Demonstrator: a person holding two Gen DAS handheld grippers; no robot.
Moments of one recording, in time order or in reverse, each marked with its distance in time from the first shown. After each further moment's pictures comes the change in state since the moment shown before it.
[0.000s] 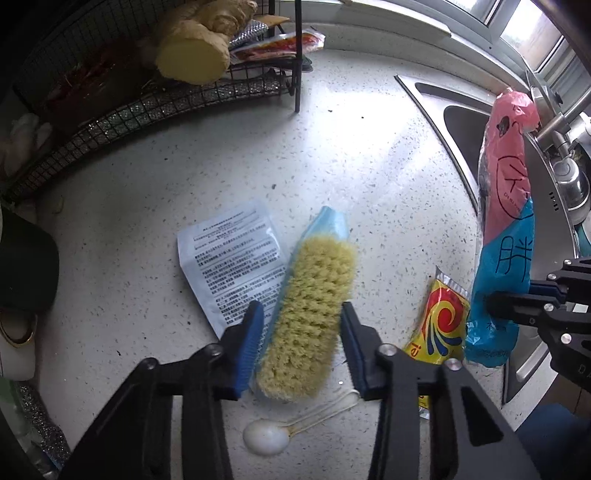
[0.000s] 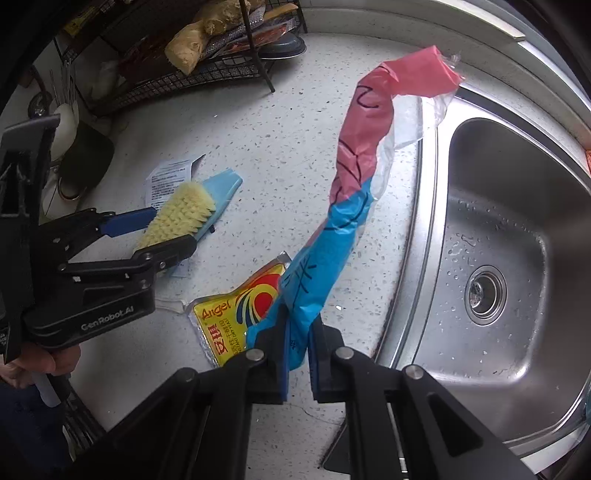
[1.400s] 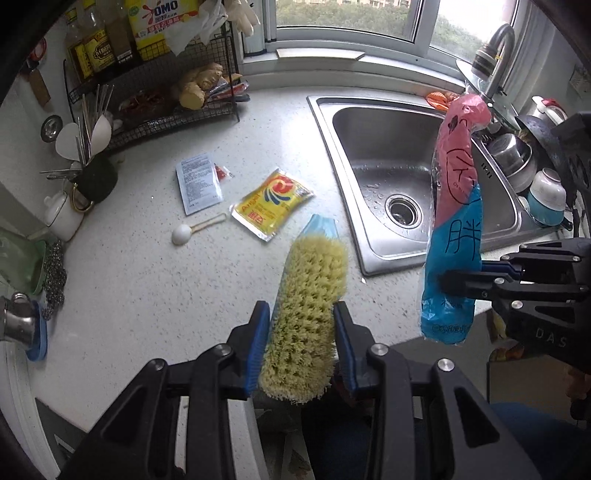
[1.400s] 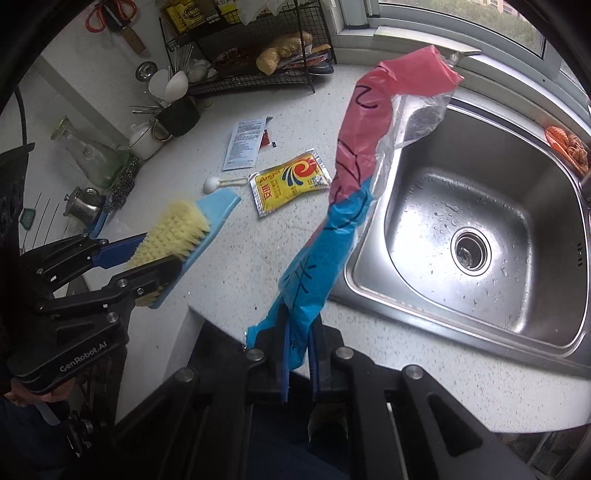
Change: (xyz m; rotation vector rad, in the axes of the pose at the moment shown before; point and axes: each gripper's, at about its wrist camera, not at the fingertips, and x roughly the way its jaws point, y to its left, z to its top) left arm -0.145 -0.156 -0.185 -0.048 -0.170 0.085; right arm -0.104 -0.020 -0.199 -0.118 -0.173 0.092
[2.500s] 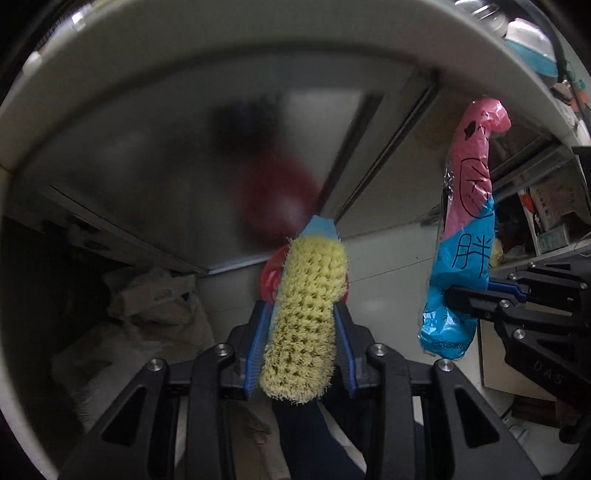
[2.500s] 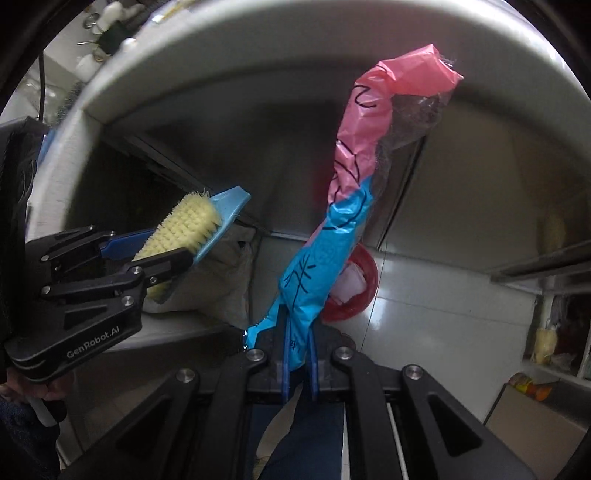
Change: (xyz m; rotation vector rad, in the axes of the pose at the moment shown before) left arm 0.200 -0.125 -0.197 0.048 0.219 -0.126; right arm 0.152 -0.071 -0.208 0.184 0.139 -0.068
